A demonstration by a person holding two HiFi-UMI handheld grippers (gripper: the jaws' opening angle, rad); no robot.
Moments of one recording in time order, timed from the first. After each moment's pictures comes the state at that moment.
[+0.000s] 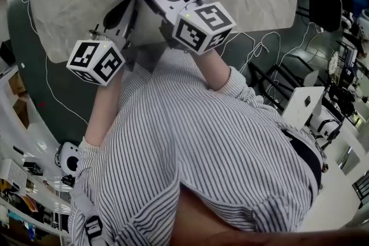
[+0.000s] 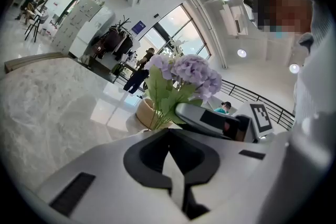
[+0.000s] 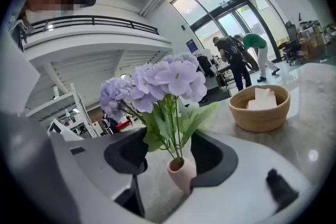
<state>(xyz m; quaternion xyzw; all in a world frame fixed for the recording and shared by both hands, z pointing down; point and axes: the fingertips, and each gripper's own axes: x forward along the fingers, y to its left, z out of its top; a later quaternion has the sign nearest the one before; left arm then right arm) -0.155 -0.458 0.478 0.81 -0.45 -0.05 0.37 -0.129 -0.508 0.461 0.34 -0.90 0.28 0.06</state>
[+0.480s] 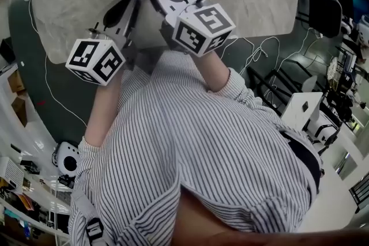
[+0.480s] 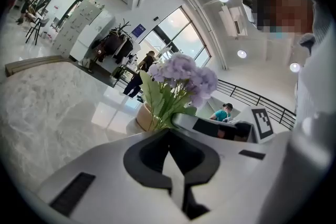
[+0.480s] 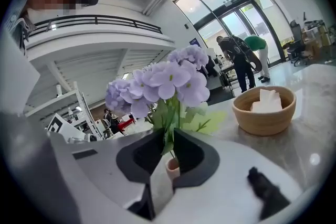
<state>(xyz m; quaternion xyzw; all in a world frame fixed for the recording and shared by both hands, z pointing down) -0.157 -0.471 0.467 0.81 -0.46 -0.05 0.36 -0.134 -0.512 0.459 0.32 -0.91 0.27 0.06</state>
